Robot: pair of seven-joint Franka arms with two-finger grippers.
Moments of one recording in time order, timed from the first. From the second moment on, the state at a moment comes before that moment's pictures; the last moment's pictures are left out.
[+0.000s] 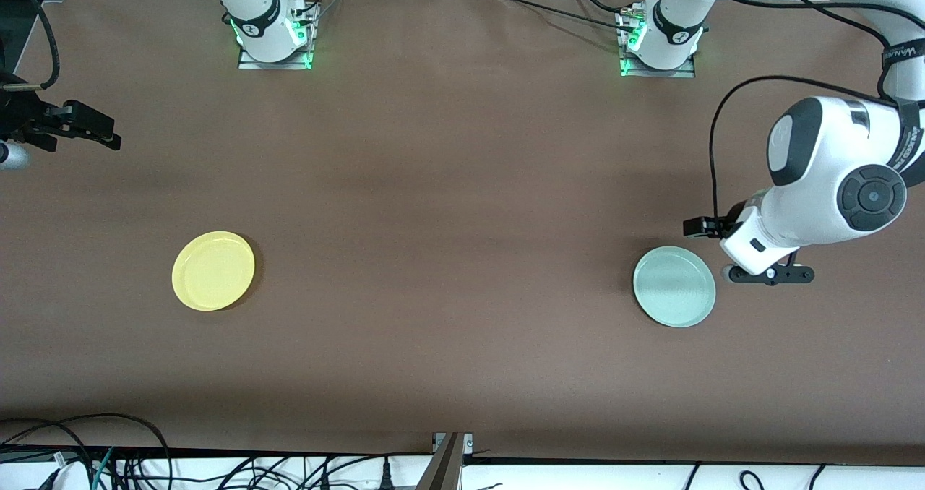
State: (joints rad) left arm -0.08 0.38 0.00 -1.65 0.00 1.84 -0.10; right arm 0.06 0.07 -0.09 -1.51 0.00 1.49 -0.06
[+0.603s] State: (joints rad) left arm 0.00 0.51 0.01 -1.92 0.00 2.45 -0.04; right arm 0.06 0.07 -0.09 -1.51 0.00 1.49 -0.06
